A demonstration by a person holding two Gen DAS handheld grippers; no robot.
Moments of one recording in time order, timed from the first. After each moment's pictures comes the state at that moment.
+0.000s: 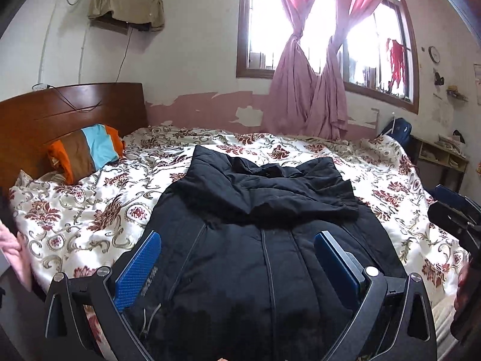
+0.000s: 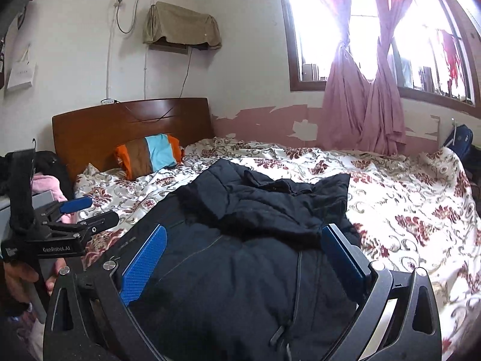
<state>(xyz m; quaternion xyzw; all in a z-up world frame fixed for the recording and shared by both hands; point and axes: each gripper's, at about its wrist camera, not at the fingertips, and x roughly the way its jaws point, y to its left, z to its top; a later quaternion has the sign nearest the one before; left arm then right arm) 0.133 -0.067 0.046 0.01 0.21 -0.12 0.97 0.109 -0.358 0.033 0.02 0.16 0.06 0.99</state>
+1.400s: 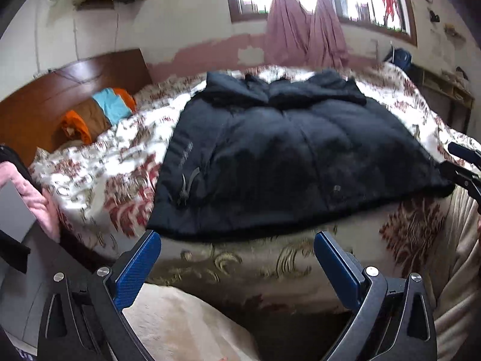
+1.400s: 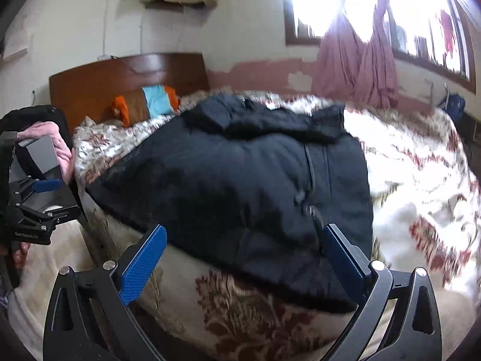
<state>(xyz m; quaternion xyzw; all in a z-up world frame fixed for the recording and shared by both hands) 0.048 -0.016 -0.051 0.11 0.33 -0.10 0.93 0.043 -0.341 -0.080 0.02 0.26 0.04 0.96</state>
